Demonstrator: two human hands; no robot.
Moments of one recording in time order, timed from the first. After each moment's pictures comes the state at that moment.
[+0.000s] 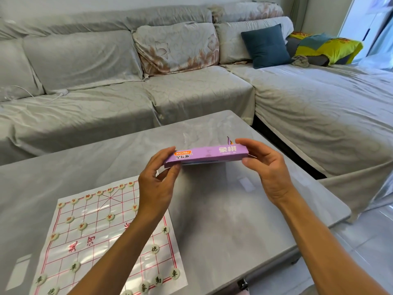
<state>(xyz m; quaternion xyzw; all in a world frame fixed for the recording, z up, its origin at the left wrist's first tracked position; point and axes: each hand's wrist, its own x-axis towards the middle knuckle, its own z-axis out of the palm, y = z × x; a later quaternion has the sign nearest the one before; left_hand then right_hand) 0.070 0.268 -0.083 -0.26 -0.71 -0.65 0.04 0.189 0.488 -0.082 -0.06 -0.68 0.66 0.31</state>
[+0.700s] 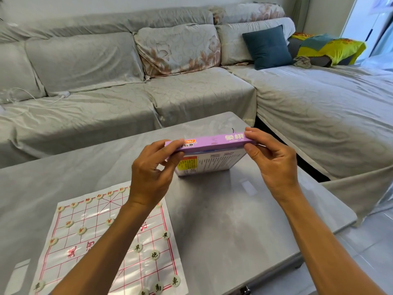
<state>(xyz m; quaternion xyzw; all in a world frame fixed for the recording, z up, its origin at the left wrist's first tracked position) 0.035 0.267 -0.062 -0.44 -0.73 -0.46 0.24 0.177 0.488 -0.061 -0.05 -0.71 0.54 0.44</state>
